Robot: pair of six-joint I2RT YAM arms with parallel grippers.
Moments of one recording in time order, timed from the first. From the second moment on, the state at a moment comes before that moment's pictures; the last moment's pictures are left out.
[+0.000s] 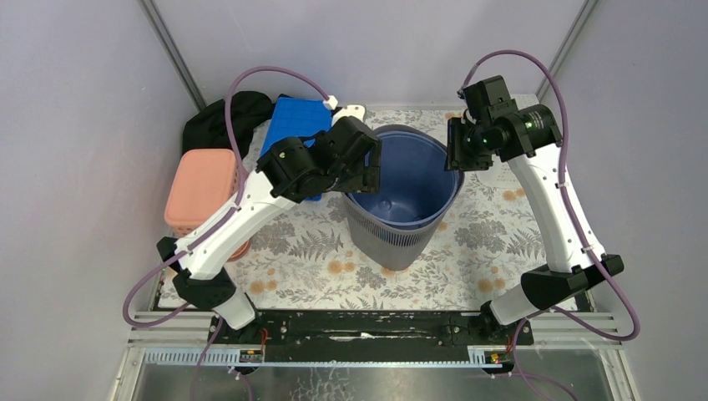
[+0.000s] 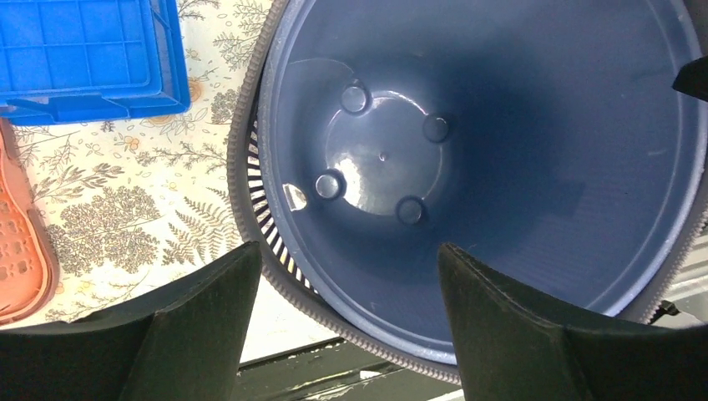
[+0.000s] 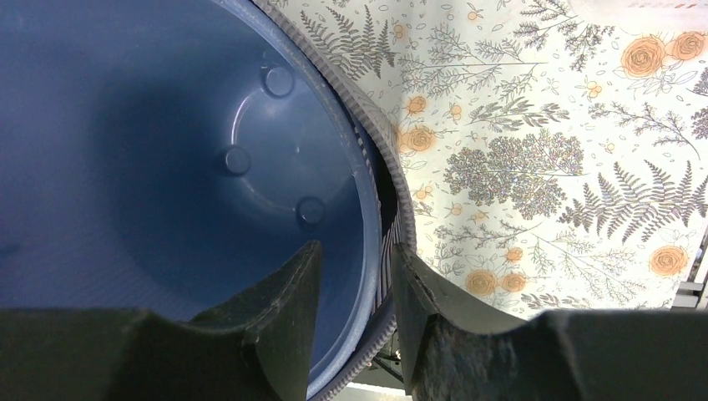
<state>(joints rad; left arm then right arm) -0.94 1.62 2.06 -1.28 -0.38 -0.66 0.39 1.53 1.97 -1.43 0.07 0.35</state>
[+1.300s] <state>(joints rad) -0.94 1.78 2.12 -1.33 -0.53 -0.73 0.39 1.41 1.77 -1.28 0.10 0.35</state>
